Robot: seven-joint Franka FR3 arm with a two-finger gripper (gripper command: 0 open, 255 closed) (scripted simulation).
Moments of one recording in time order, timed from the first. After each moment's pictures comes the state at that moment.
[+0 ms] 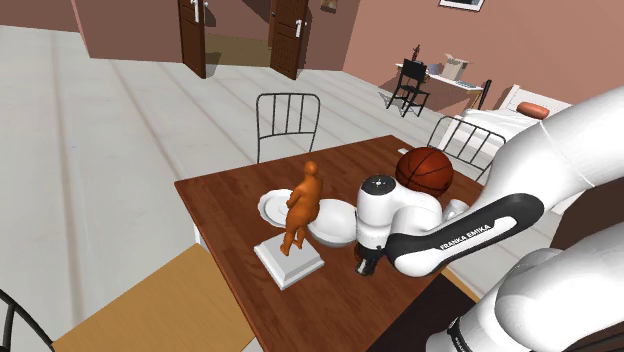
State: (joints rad) arm -0.04 -0.27 0.40 -2.91 -0.20 2.44 0.32
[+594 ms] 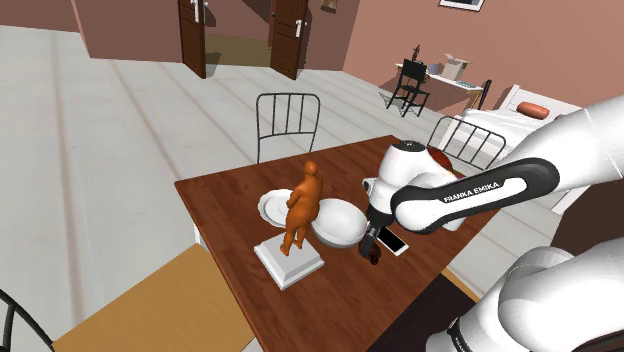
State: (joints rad) arm 0.02 -0.40 0.12 -2.88 -0.04 2.45 -0.23
